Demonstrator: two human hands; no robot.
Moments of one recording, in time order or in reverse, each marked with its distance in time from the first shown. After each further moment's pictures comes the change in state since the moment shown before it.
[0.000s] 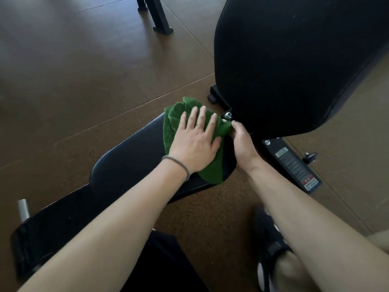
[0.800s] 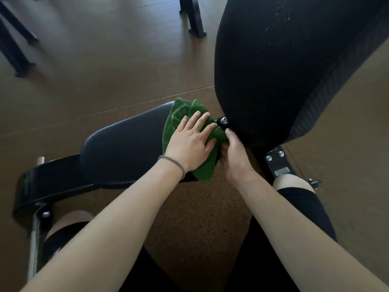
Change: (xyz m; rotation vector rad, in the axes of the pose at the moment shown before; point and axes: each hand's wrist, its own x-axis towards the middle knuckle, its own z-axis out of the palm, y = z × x) left_hand -0.003 0.049 0.004 -0.072 0.051 -0.205; right_hand -0.005 0.002 -0.041 -0.038 -0.145 0.064
